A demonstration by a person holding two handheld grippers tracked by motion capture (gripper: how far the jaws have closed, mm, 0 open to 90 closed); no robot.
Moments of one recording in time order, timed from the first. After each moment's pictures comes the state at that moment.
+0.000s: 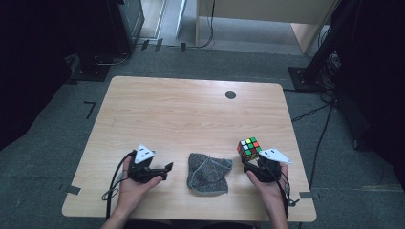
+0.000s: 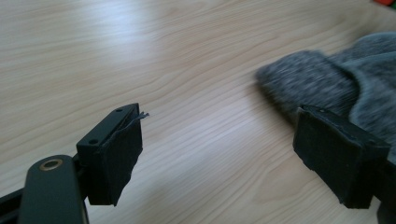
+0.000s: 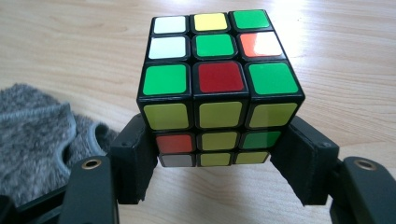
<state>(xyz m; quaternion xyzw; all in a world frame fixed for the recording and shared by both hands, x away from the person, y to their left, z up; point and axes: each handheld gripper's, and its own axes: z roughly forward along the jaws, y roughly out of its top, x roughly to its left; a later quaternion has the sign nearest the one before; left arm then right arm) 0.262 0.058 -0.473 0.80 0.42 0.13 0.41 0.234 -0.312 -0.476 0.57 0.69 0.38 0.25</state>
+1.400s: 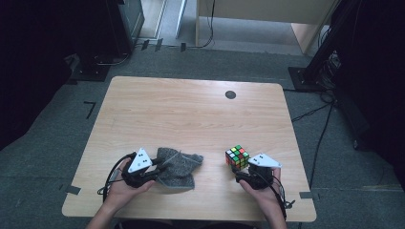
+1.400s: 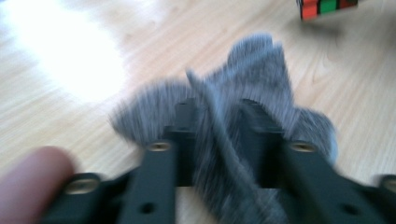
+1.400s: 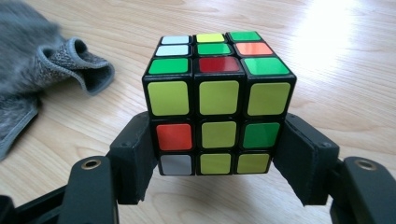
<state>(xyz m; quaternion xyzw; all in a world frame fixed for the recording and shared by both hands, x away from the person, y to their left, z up) 0.255 0.096 -0.465 0.84 0.29 0.14 0.44 0.223 -0.289 -0.481 0.51 0.74 0.38 0.21</state>
